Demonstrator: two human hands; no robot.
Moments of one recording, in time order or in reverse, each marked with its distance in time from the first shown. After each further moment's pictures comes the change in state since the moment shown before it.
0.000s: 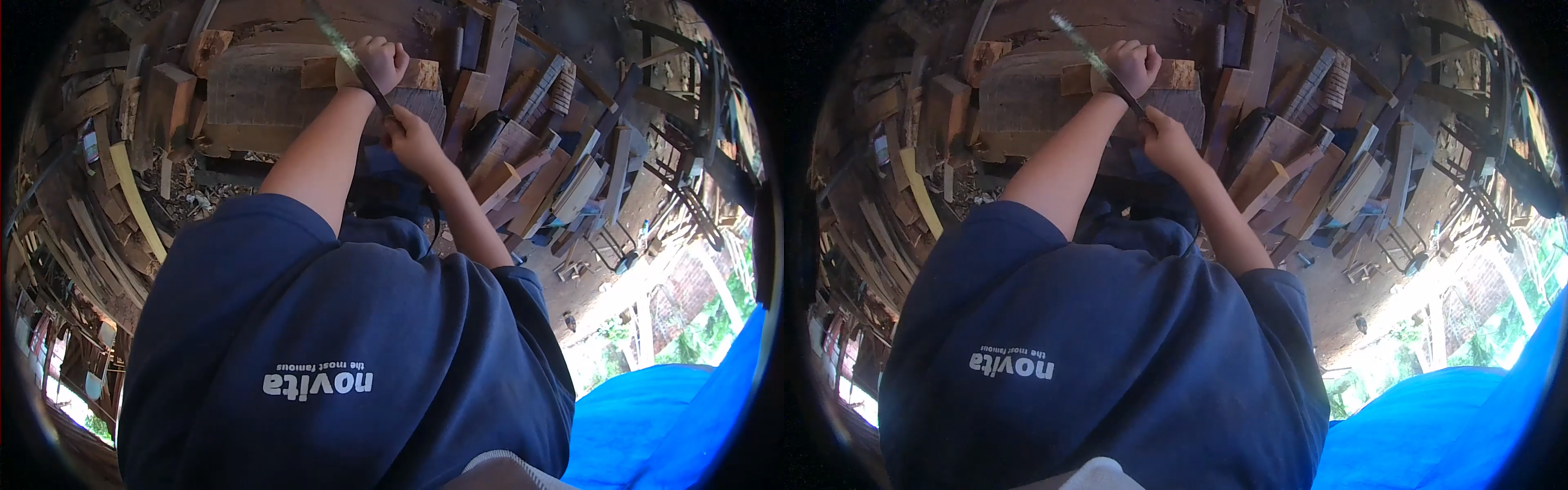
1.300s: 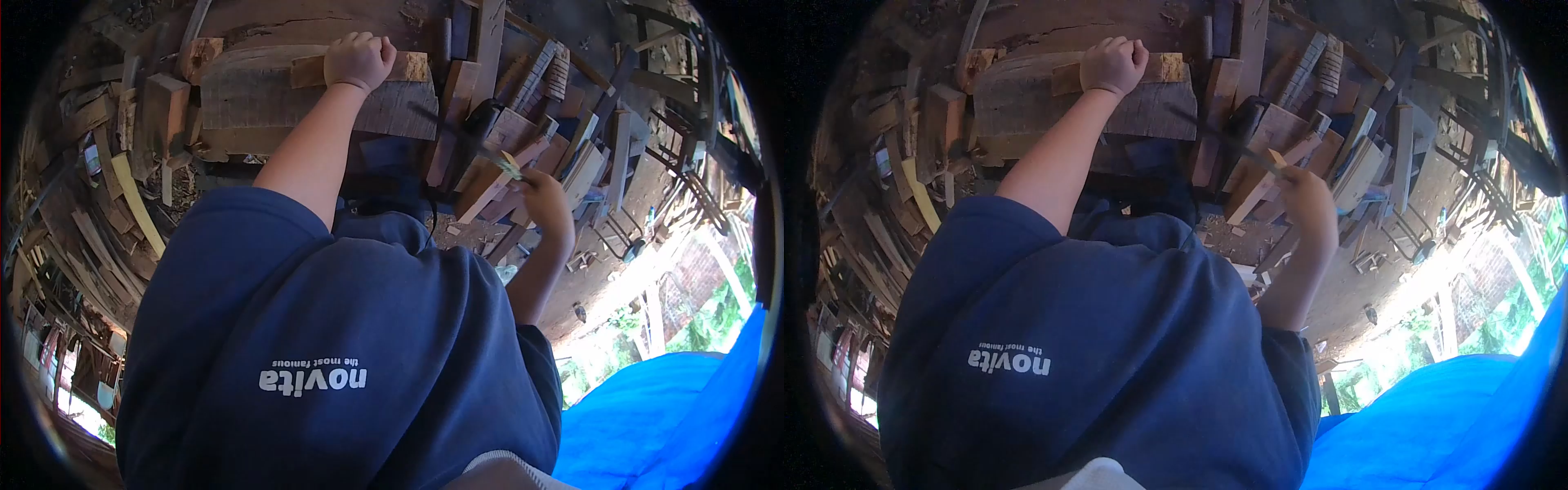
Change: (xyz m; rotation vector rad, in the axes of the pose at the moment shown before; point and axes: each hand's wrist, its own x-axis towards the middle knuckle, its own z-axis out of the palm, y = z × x) left_hand 0.000 0.003 -0.004 0.124 -0.076 -0.004; right_hand -0.156 0.012 -0.173 -0.552 0.052 0.531
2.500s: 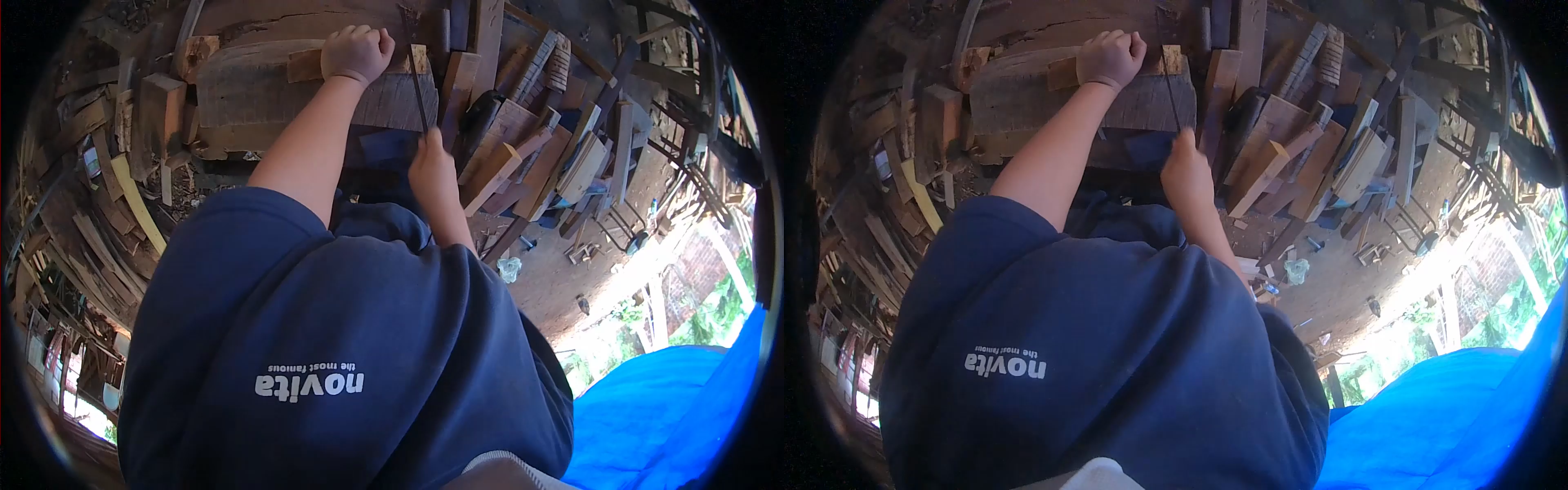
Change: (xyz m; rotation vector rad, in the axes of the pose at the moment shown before) left_hand 0.000 -0.002 0.004 -0.020 0.016 0.012; right_hand 0.019 -0.139 0.132 0.463 0.251 -0.086
